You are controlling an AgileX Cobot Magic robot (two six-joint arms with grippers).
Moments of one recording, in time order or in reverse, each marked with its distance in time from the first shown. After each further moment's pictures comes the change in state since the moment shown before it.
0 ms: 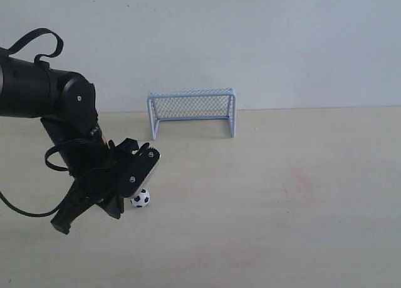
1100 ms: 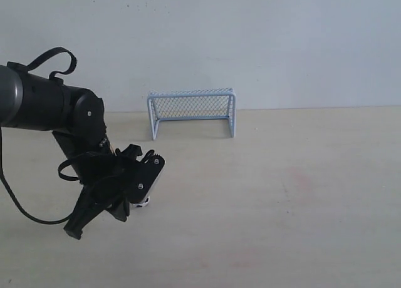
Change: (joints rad) left arm 0.000 0.070 0.000 0.009 -0.092 -0.036; right arm 0.000 0.000 0.000 0.000 0.000 0.000
